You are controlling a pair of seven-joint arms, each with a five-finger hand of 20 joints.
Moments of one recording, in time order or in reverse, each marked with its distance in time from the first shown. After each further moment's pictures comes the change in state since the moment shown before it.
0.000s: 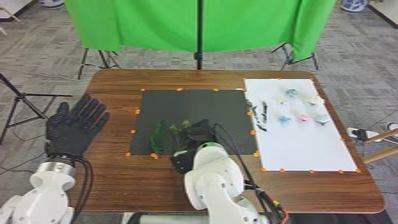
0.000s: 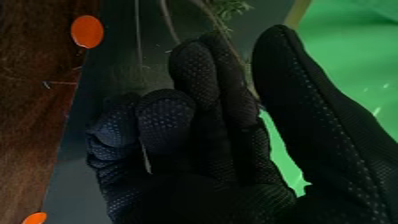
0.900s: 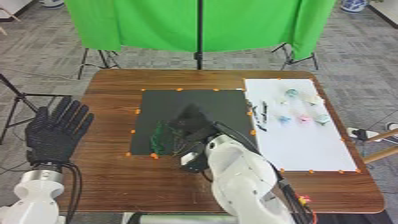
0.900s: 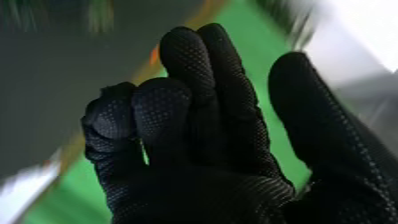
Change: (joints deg) left arm 4.2 -1.4 -3.6 -1.9 -0.7 -0.9 4.5; right arm -0.3 8.4 2.6 -11.4 -2.0 -27.8 -20.1
